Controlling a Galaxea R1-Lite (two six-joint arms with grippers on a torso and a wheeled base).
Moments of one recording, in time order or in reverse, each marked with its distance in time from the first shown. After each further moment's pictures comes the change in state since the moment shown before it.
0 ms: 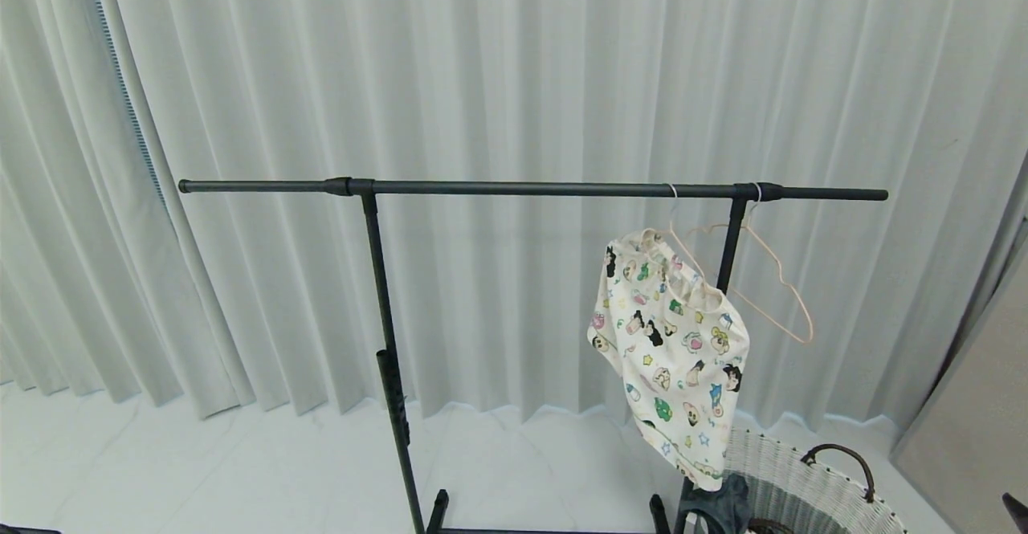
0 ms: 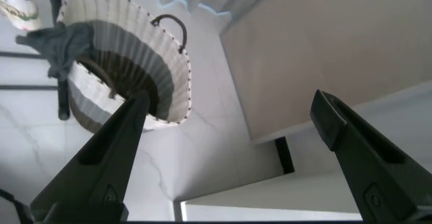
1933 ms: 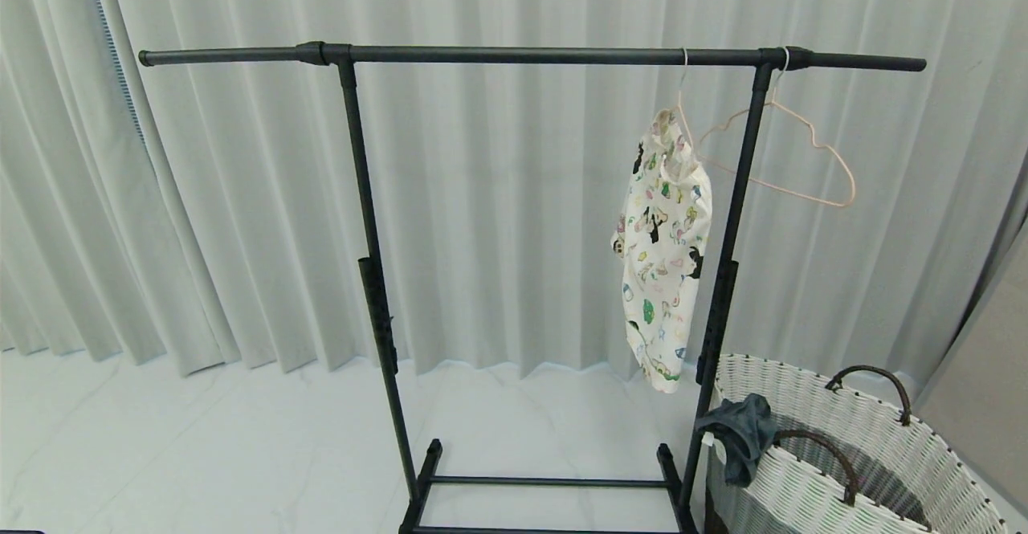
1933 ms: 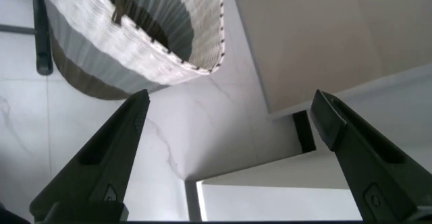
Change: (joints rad) left arm -0.005 -0.008 0.001 0.009 0.018 -0.069; right arm -0.009 -0.016 0.081 0.000 -0.032 -0.018
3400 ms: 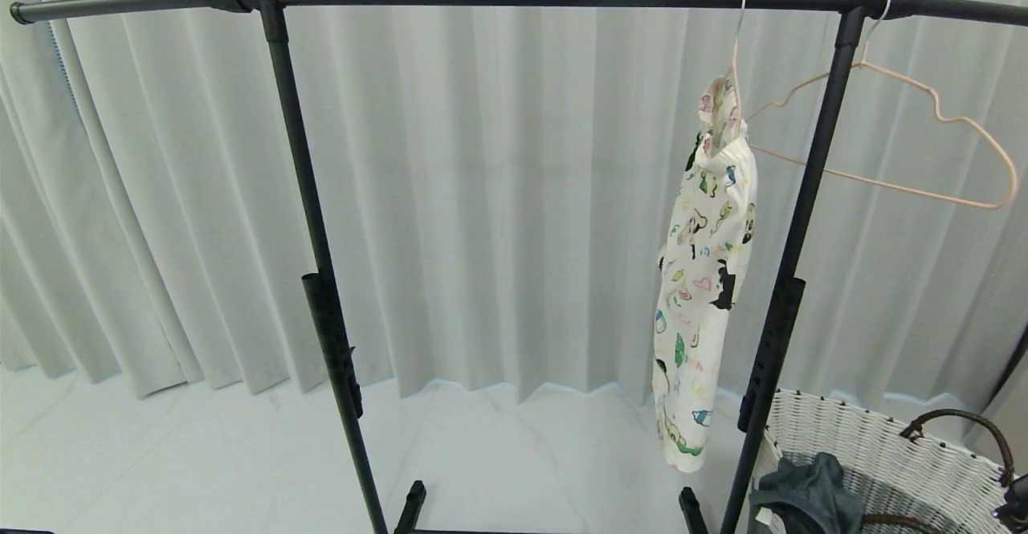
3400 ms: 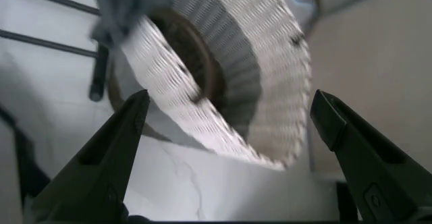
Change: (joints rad) left arm -0.048 -0.001 0.000 -0.001 0.000 0.000; right arm 0.119 0.051 0.068 -0.020 0.161 0.003
